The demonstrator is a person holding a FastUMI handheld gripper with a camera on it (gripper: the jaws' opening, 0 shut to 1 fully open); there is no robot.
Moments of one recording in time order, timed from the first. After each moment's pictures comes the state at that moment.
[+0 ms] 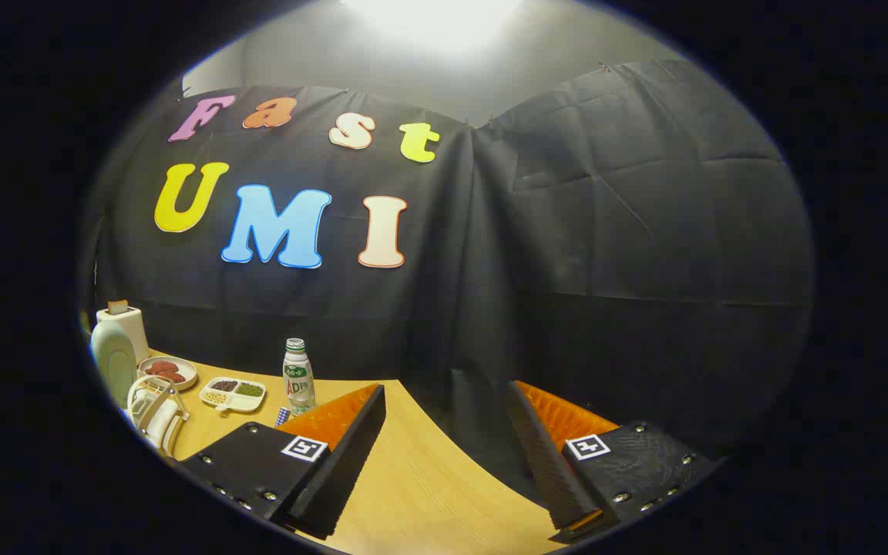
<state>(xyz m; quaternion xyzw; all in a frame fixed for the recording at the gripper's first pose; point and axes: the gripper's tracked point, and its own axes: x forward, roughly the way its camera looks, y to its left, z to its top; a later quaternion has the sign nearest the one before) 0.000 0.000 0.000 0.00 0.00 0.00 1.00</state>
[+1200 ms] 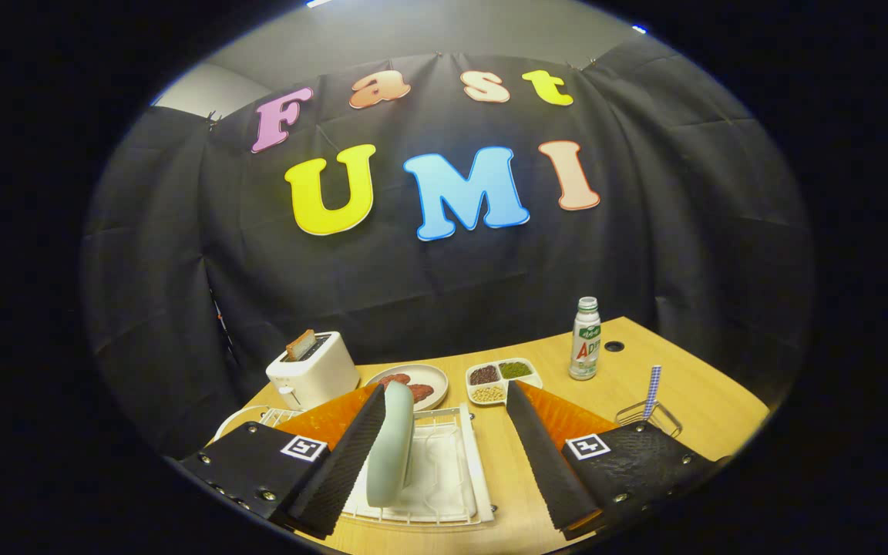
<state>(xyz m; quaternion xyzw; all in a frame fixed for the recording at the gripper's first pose) -0.083 0.411 0.013 0.10 0.14 0.26 0.95</state>
